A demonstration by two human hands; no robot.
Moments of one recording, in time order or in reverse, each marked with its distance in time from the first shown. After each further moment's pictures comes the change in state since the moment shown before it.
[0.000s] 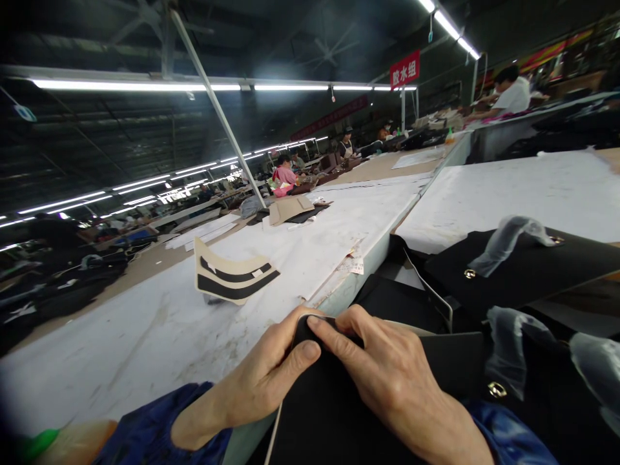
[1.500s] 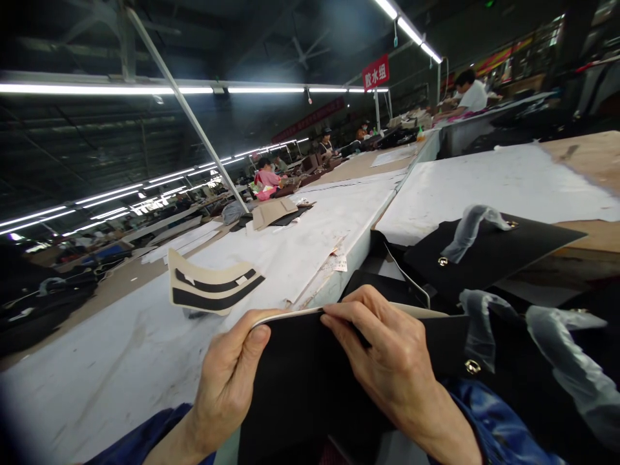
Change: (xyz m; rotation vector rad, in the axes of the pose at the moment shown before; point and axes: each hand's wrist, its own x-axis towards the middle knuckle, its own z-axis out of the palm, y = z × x) left_hand -0.006 -0.003 0.005 0.239 0.320 0.121; right_hand 0.015 -0.006 -0.011 0.018 0.246 0.290
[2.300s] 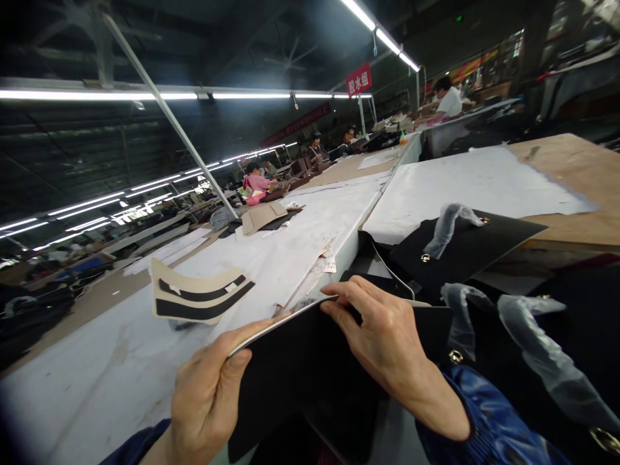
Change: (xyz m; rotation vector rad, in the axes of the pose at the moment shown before) left_hand -0.005 -0.005 -0.002 0.158 0.057 0.345; right_hand 0.003 0.021 -0.008 -0.095 -0.051 0.069
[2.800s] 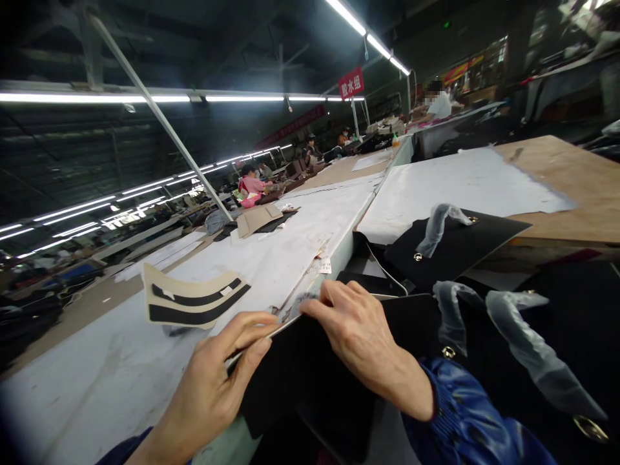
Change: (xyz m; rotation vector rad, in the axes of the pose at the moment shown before) left_hand 0.011 -0.001 -0.003 -0.051 -0.272 -0.325; right_hand -0.001 0.000 0.011 -0.157 -0.156 -0.235
